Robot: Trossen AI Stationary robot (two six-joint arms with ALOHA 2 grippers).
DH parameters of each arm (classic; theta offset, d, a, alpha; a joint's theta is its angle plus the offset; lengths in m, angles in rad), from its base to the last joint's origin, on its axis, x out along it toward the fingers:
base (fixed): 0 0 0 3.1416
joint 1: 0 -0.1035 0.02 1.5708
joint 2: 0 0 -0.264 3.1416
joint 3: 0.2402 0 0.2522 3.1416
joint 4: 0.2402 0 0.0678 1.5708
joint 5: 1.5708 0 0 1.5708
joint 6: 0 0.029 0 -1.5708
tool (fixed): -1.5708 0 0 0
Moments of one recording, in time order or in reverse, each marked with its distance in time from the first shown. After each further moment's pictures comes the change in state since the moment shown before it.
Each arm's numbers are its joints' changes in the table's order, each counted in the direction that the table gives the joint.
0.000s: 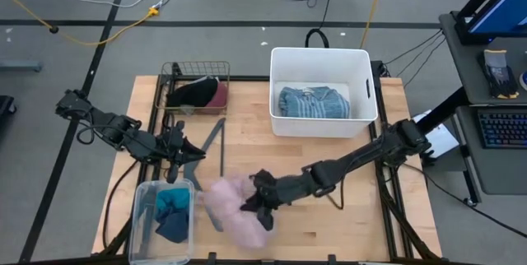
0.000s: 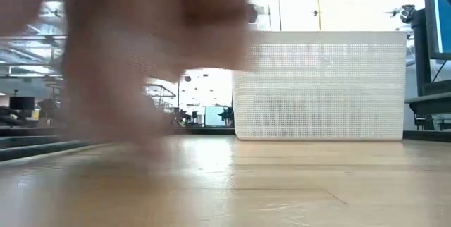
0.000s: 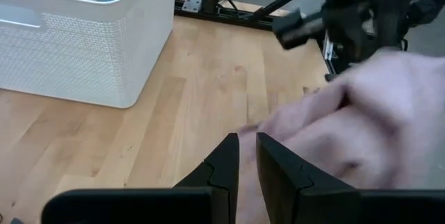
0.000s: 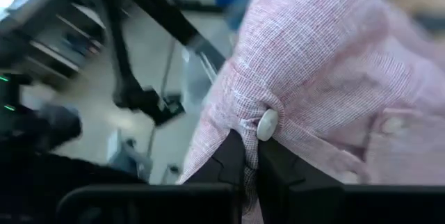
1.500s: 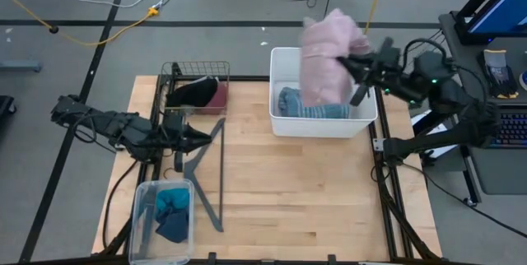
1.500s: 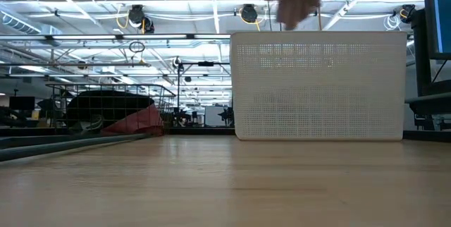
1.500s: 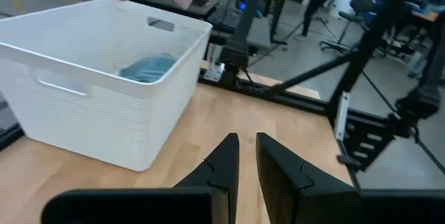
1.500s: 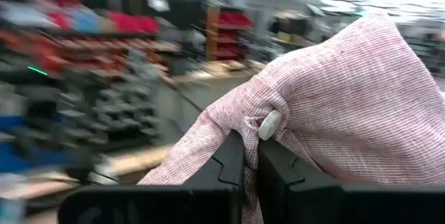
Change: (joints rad) left arm -0.135 0.000 0.000 -0.248 0.023 0.060; right arm 0.530 -0.855 0.003 0.457 -0.294 -0.882
